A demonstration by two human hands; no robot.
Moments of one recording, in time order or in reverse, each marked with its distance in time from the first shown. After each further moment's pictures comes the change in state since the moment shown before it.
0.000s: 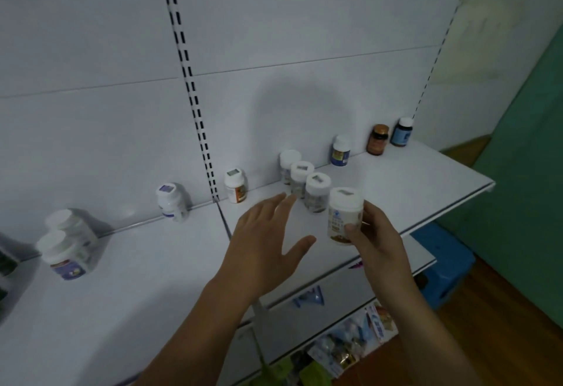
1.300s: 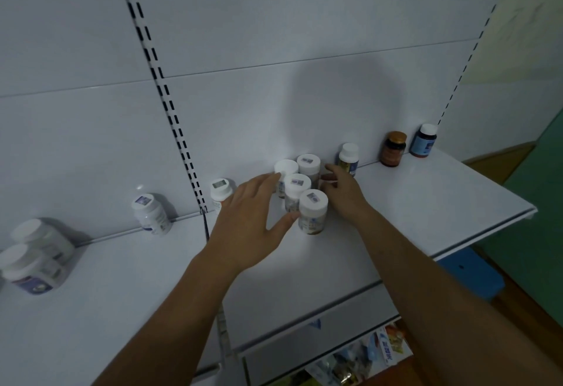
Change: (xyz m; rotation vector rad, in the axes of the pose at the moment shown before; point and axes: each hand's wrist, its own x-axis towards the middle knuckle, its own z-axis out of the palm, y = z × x) left_hand 0.086 -0.015 0.012 -0.029 0.057 -0.094; right_hand 0.234 0.075 0.026 -0.430 -0.264 0.078
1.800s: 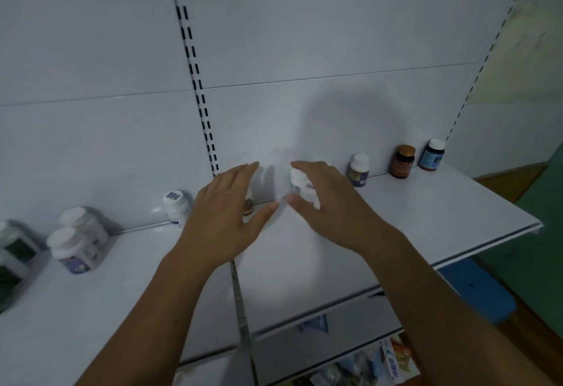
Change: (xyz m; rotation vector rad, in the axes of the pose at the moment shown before) left_hand -0.033 -0.012 -0.068 0.073 0.122 -0.047; right_hand -0.123 -0.118 -0.008 -0.342 -0.101 -0.540
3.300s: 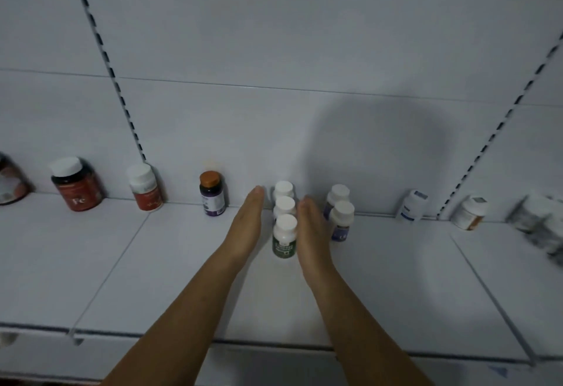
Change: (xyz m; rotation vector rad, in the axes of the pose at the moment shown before) left_hand -0.195 -0.331 -0.194 -0.942 0.173 -0.804; right_hand 0.075 -0.363 0.391 0.904 0.043 0.431
